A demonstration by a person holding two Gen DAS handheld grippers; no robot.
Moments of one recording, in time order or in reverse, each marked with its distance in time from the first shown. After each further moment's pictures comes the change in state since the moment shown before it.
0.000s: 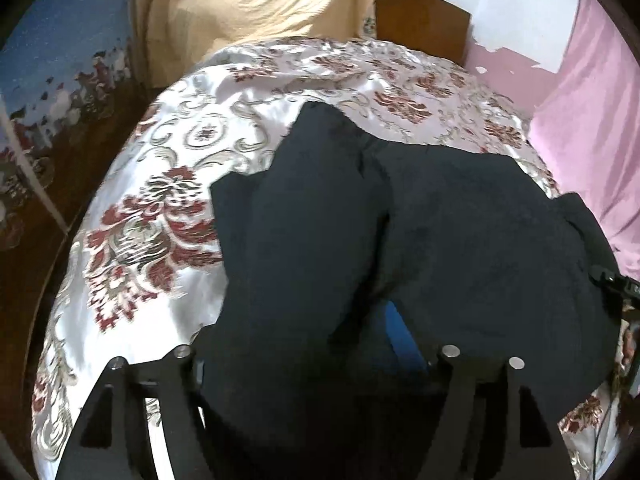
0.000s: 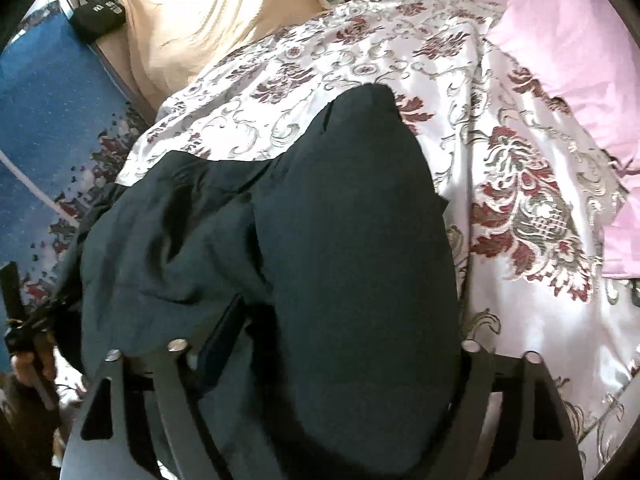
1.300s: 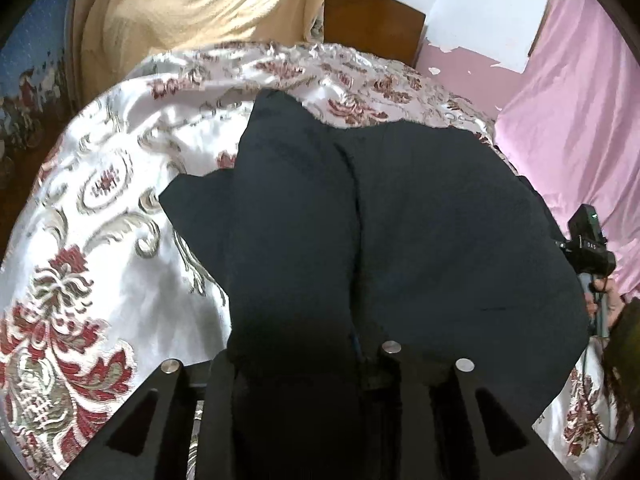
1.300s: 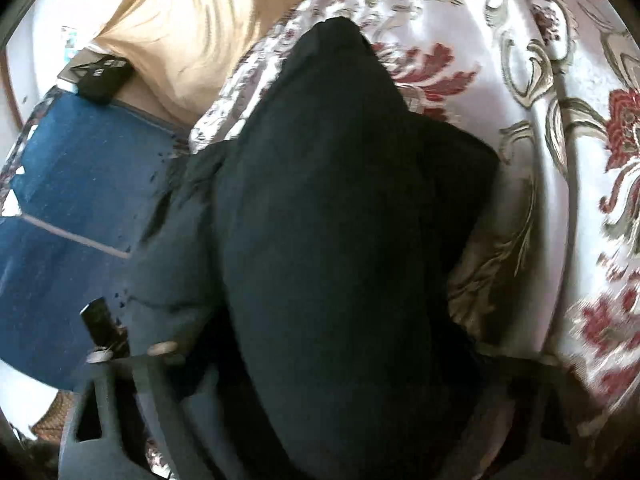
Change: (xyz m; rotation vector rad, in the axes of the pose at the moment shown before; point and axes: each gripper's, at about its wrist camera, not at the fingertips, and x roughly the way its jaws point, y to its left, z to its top) left arm 0.094 -0.013 0.070 0.109 -0.046 -0.211; right arm 0.141 -0.083 0.076 0.195 0.126 0.462
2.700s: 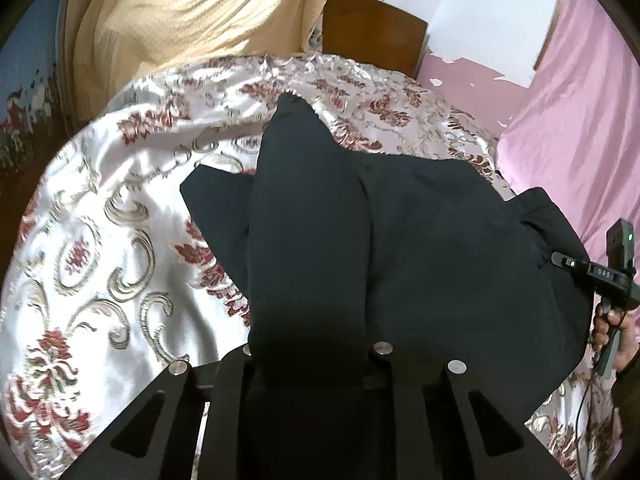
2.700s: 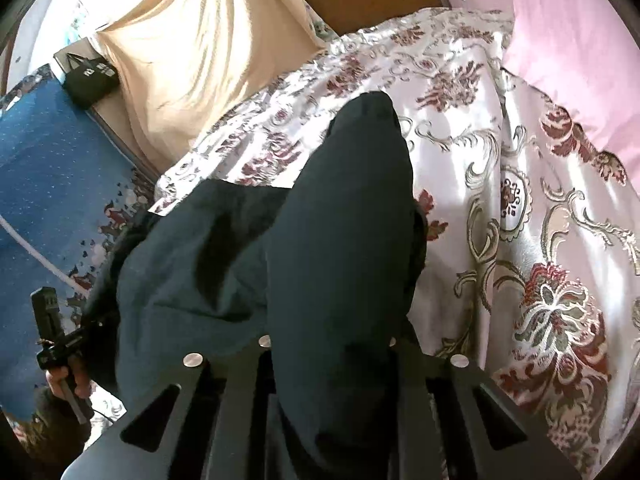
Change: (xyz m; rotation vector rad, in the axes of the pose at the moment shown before) left arm 0.013 -0.024 0.070 -0.012 -0.011 -0.006; right arm -0.056 0.075 0.031 -0.145 -0.264 -0.294
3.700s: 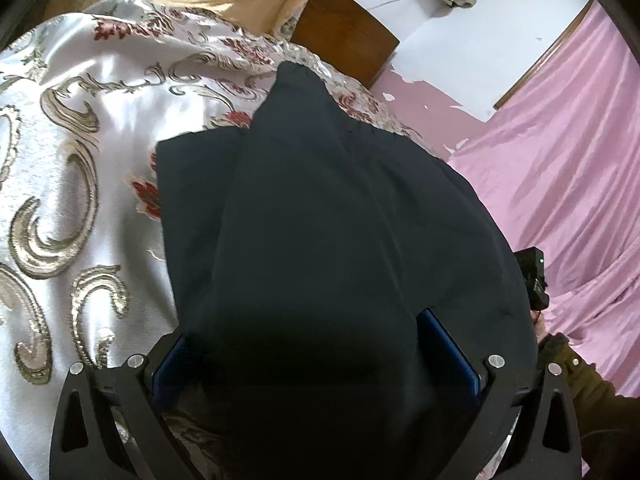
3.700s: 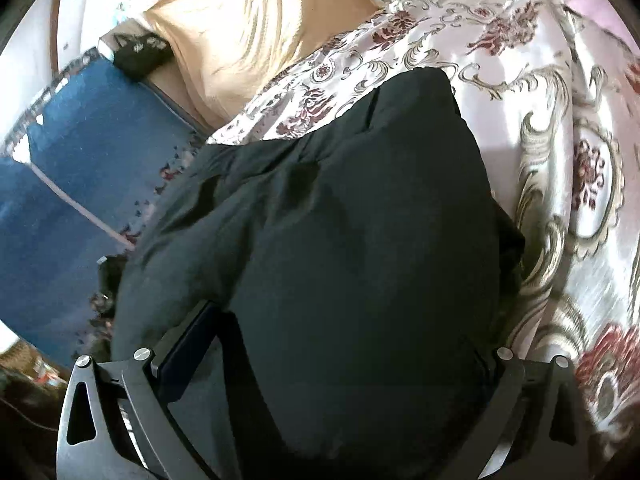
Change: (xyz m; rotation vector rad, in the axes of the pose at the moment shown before) left arm 0.088 0.085 -0.036 -0.148 0.016 -0.401; right arm 0.084 -0.063 -0.013 -0.058 0.132 0.301
